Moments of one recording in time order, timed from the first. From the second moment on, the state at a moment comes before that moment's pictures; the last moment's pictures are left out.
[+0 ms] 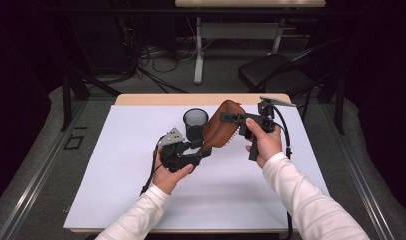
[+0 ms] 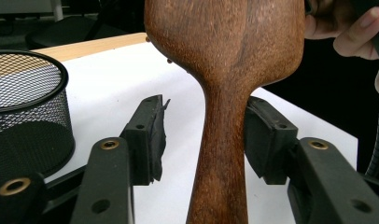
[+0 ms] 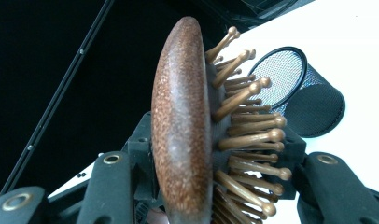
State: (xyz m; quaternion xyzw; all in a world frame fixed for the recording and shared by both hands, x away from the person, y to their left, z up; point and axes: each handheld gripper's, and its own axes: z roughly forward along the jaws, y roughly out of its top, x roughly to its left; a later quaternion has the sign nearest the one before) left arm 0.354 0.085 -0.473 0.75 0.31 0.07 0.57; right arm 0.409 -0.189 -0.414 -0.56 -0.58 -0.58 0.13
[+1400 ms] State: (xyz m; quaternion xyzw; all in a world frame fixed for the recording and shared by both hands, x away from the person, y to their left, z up) left arm 0.366 0.099 -0.474 0.74 0.36 0.15 0.55; right arm 0.417 -0.207 -0.422 -0.57 -0.57 -0.58 0.11
